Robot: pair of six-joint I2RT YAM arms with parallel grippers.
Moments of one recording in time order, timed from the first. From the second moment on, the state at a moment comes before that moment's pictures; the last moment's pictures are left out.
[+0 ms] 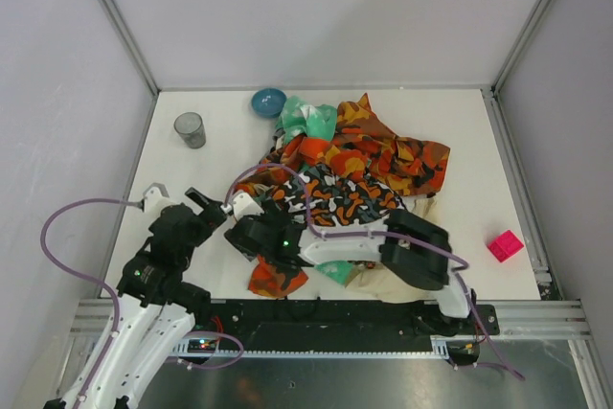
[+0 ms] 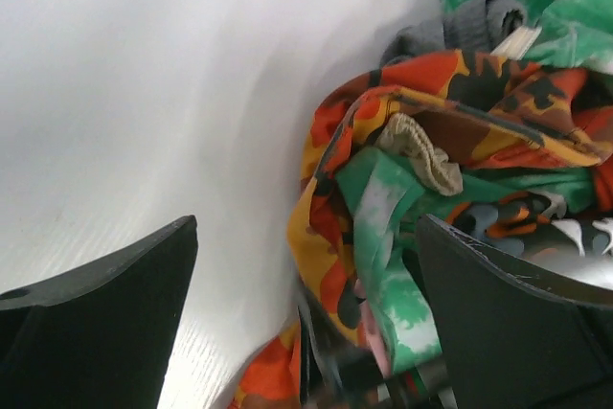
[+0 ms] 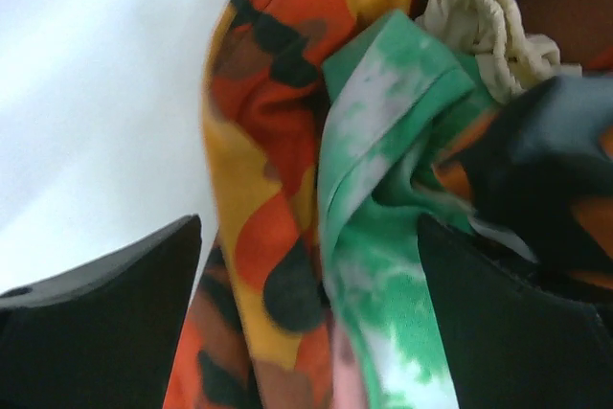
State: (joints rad) left arm -0.36 0.42 0.59 -0.74 -0.40 -0.91; right arm 1.33 1.99 1.39 -0.11 0.58 0.26
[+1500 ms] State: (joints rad) left arm -0.36 0.39 0.58 -0.77 -0.42 -0.92; right arm 0.47 1.53 1.24 -0.37 0.60 0.26
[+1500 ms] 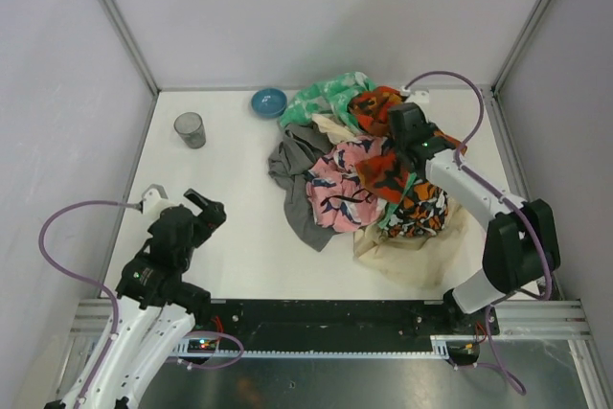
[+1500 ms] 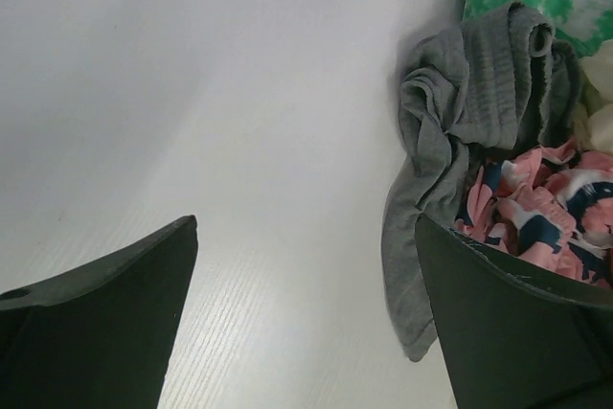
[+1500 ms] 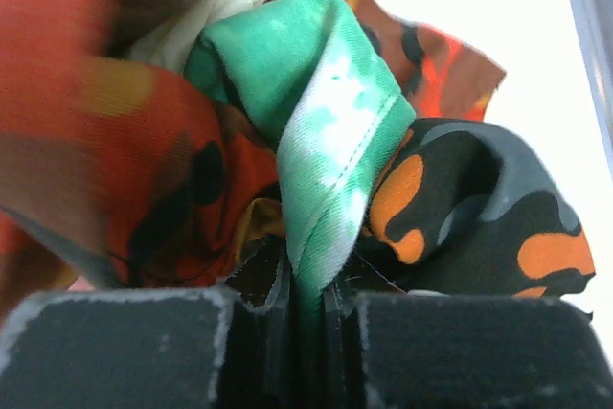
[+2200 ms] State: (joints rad) left arm -0.36 0.86 0.63 -0.46 -0.12 -0.84; right arm 0.17 1.70 1.18 -0.40 0.25 0.34
